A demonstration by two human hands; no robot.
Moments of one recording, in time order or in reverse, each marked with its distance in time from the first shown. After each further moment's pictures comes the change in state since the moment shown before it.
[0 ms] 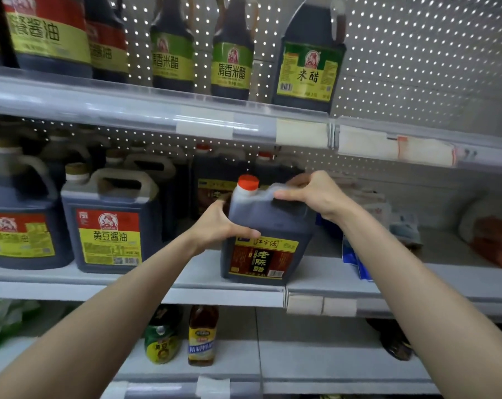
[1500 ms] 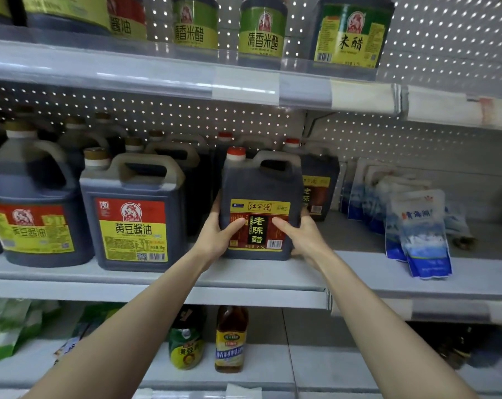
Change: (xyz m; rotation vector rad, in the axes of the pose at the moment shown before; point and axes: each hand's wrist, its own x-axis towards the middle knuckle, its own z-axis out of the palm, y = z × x) left_hand 0.025 -0.103 -0.022 -0.203 0.220 0.090; right_hand 0.022 0.098 0.146 0.440 0.093 0.249
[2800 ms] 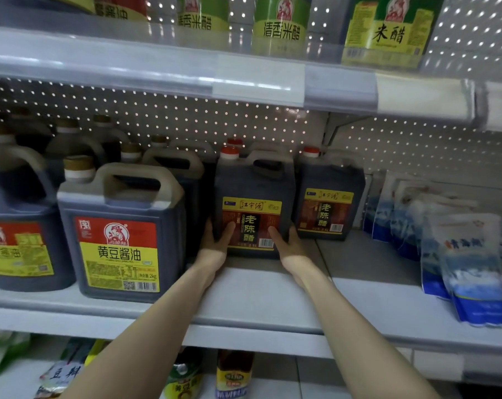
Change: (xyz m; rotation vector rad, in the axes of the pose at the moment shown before) left_hand 0.073 -0.049 -0.003 -0.001 0.280 -0.139; right_hand 0.071 0.022 0.041 -0.158 -0.036 0.044
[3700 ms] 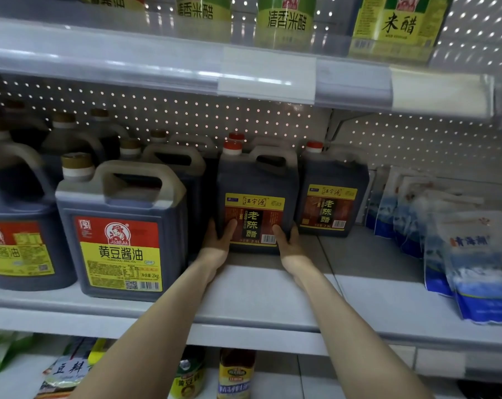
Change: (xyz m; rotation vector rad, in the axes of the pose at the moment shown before) left_hand 0.004 0.000 -0.002 0.092 -0.039 -0.080; right_hand 0.006 0.011 0.011 0.062 0.037 0.029
